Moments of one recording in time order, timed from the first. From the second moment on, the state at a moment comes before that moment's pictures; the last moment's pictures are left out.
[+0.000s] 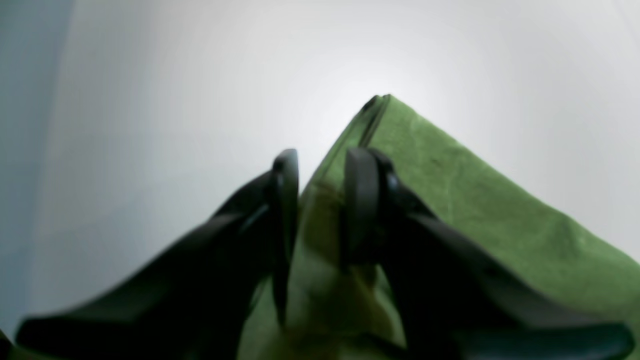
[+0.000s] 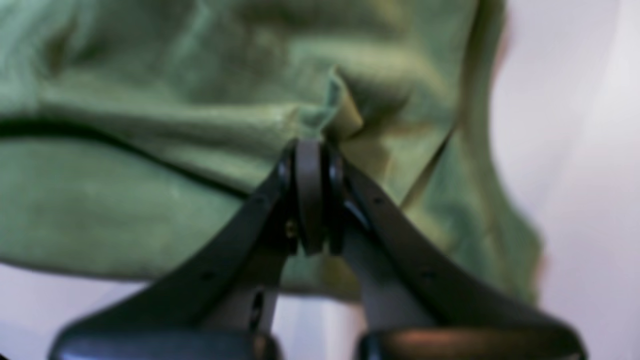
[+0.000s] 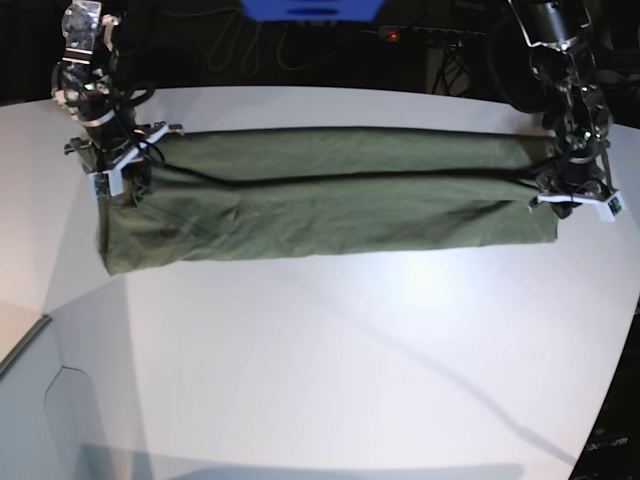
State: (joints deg) left arm 5.1 -8.9 -29.2 68.0 -22.5 -4.4 15.0; right arm -18.5 4.3 21.3 82.5 -0.7 26.0 -14.9
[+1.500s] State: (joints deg) left arm 9.5 -7.9 -24.3 70.9 -22.4 -4.2 15.0; right arm -17.4 4.2 21.2 81.4 -0.8 26.0 -14.7
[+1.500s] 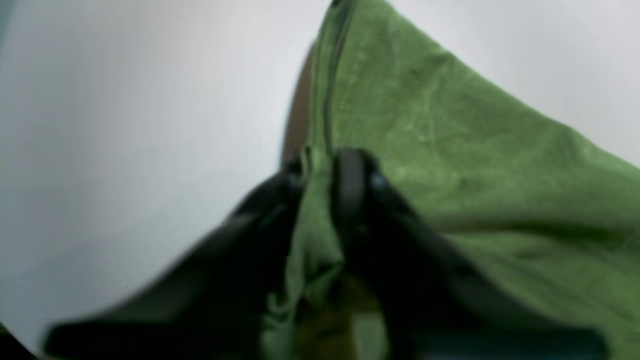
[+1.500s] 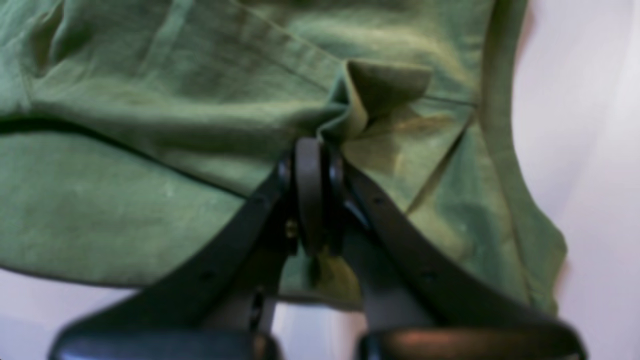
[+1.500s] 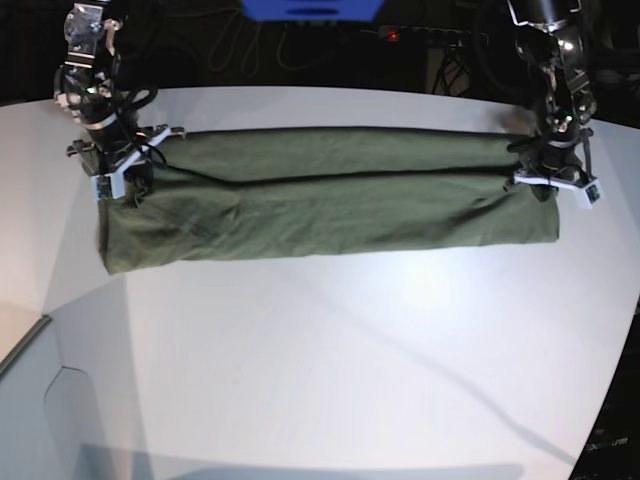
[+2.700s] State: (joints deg) left arm 10.7 7.8 15.3 75.6 2.4 -3.8 7.1; right arm -17.4 4.0 21.2 81.4 -0.9 26.0 -14.7
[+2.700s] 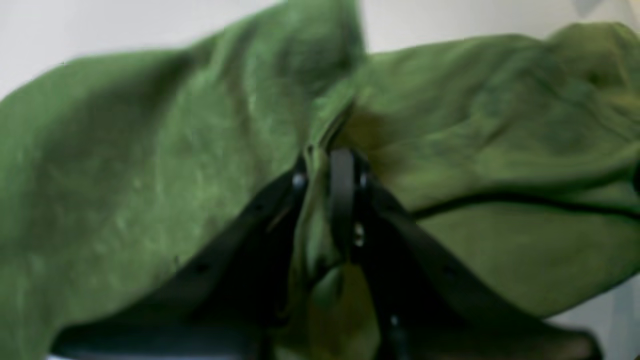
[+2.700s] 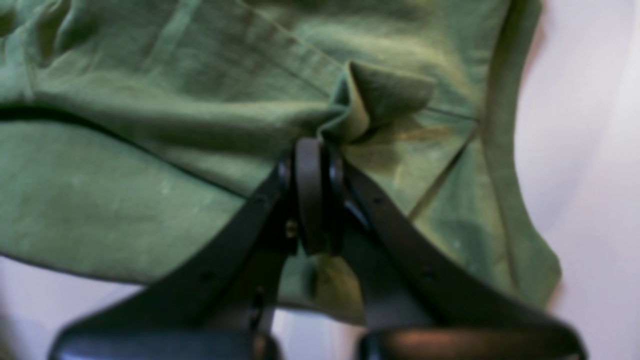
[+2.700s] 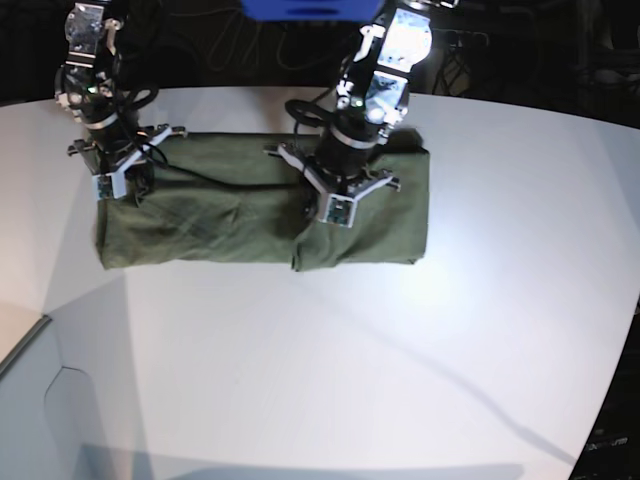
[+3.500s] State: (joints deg) left arm 6.1 7.7 22.2 69.3 2.2 -3.8 6.8; right arm -17.5 4.0 21.2 81.4 -0.9 26.0 -14.7
